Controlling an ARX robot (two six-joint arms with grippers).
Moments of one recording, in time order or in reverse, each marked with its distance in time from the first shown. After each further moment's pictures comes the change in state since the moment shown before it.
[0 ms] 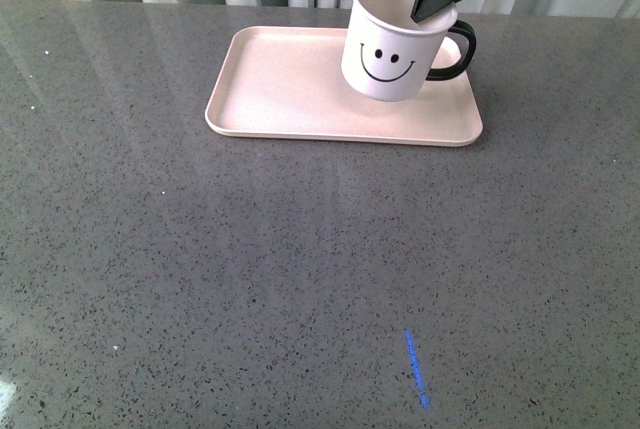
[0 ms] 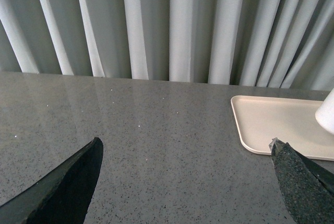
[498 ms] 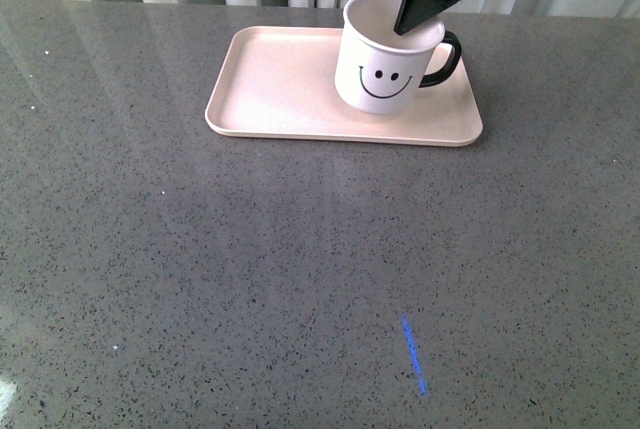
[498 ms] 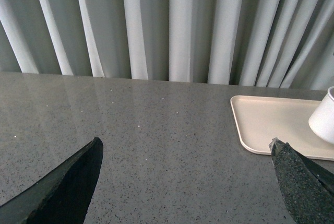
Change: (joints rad) left arm 0.000 0.000 0.000 0.000 0.000 0.000; right arm 0.009 0.143 0.206 -0.108 -0.042 -0.201
